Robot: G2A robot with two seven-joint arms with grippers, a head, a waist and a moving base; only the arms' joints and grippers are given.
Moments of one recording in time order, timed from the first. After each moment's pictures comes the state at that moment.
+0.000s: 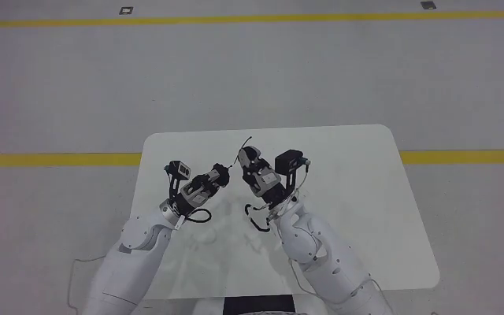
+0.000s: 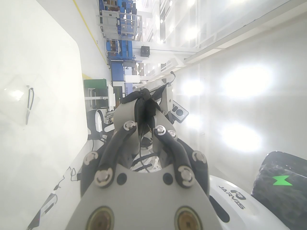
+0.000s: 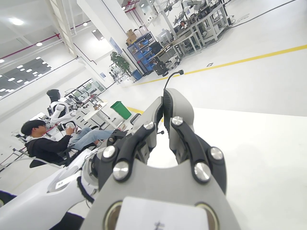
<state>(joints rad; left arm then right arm) 1.57 -1.18 -1.32 -1.60 -0.61 -0.32 -0.73 -1.47 -1.40 0.95 -1.74 -0.89 -0.12 -0.10</state>
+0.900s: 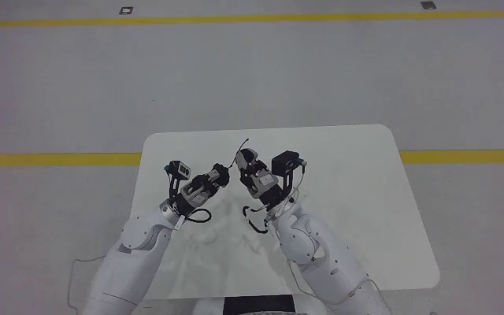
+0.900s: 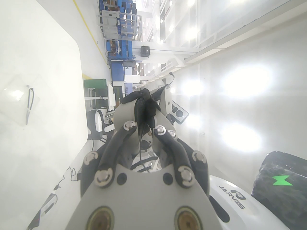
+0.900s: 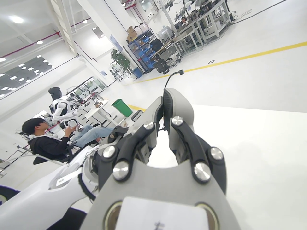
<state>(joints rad) 1.57 -1.18 -1.32 -1.60 -0.61 -0.32 -0.73 -1.47 -1.41 0.95 -1.73 -0.89 -0.12 -0.10</state>
